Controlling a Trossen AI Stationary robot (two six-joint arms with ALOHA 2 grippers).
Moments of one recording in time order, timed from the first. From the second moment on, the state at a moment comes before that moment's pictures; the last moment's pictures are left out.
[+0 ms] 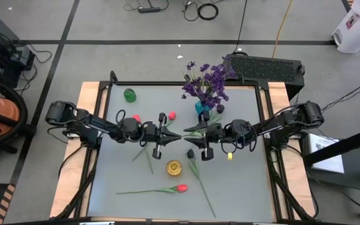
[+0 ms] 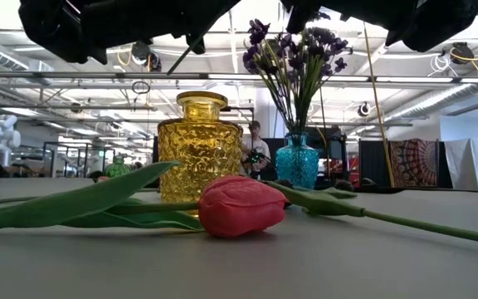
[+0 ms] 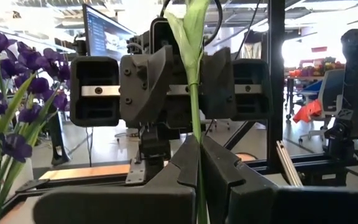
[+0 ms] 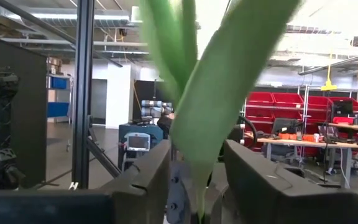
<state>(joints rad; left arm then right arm) -0.08 1.52 0.59 1.16 0.09 0.06 0.13 1.53 0.70 1.19 0.05 -0.04</state>
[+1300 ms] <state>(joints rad) -0.09 1.52 0.59 0.86 0.07 -0.15 0.13 1.53 0.70 1.00 0.05 0.05</state>
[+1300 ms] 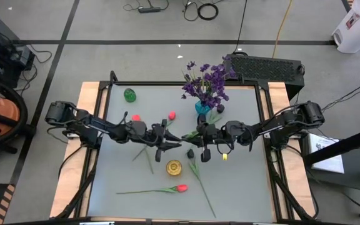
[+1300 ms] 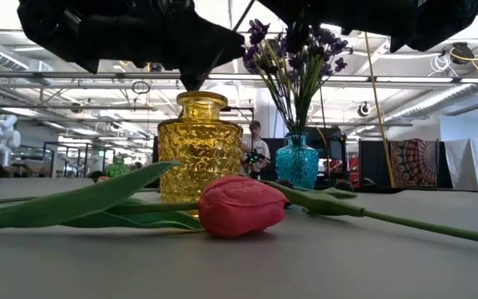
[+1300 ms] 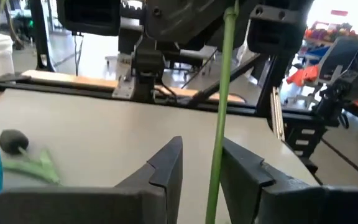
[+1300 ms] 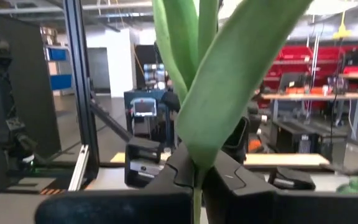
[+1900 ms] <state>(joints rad) -0.10 1.50 0.59 0.84 0.08 -0.15 0.13 1.53 0.70 0.83 0.06 0.09</state>
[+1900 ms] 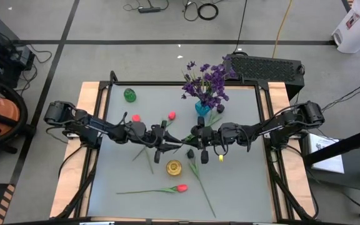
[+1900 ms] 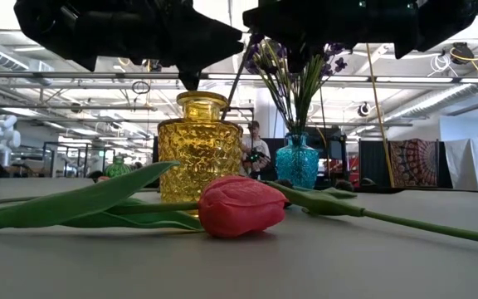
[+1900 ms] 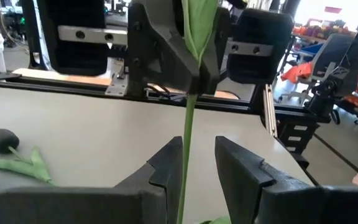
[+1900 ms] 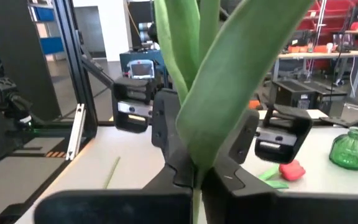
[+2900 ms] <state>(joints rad) -0.08 1.50 0.59 0.86 0.02 -0.18 0.12 1.53 0.70 0.88 0.14 0.12</state>
